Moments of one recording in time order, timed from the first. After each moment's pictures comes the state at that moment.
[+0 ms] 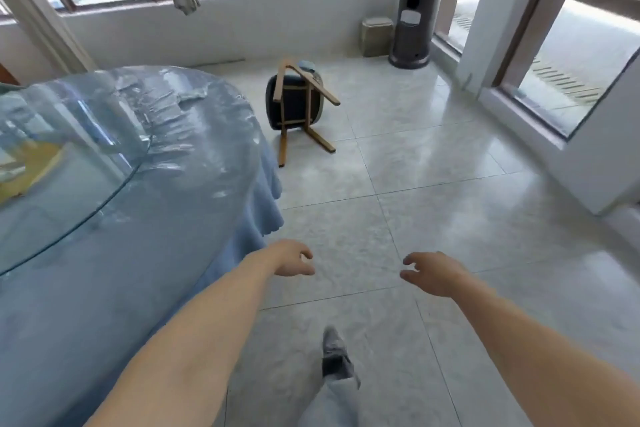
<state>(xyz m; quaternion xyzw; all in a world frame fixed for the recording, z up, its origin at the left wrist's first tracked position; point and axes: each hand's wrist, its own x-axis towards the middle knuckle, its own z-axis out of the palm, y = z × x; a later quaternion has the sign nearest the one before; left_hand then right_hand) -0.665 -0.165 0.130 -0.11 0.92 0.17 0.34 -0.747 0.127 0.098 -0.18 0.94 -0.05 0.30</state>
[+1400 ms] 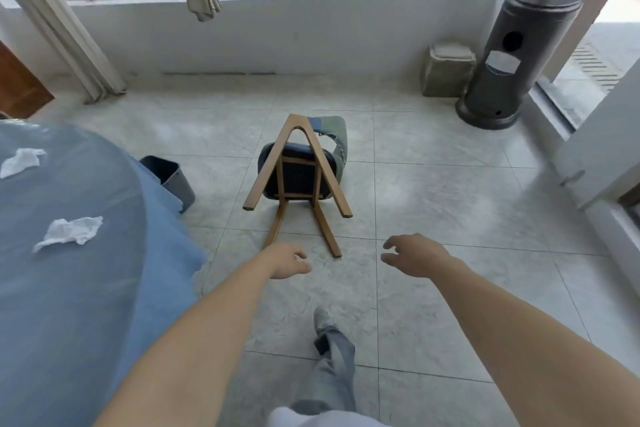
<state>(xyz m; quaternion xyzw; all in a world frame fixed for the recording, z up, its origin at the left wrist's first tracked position) -1.545 -0.414 0.100 -0.28 0.87 0.28 0.30 -1.709 -0.187 0.104 -0.33 0.89 -0.01 0.31</state>
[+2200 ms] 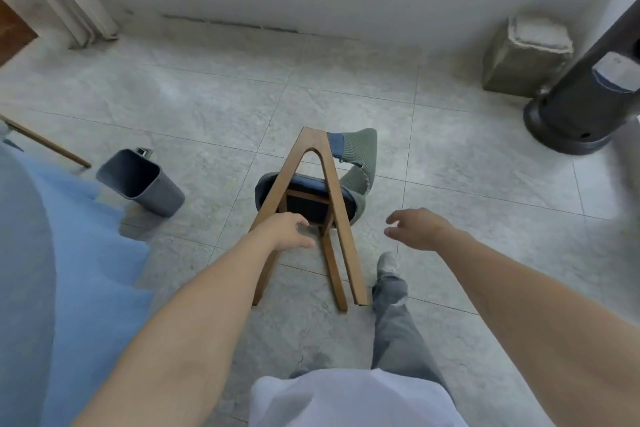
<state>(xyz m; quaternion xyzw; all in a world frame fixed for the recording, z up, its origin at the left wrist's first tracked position) -1.906 -0.723 0.045 -0.34 0.83 0.33 0.28 -2.105 -0.519 0.050 -0.38 0.85 0.03 0.36</state>
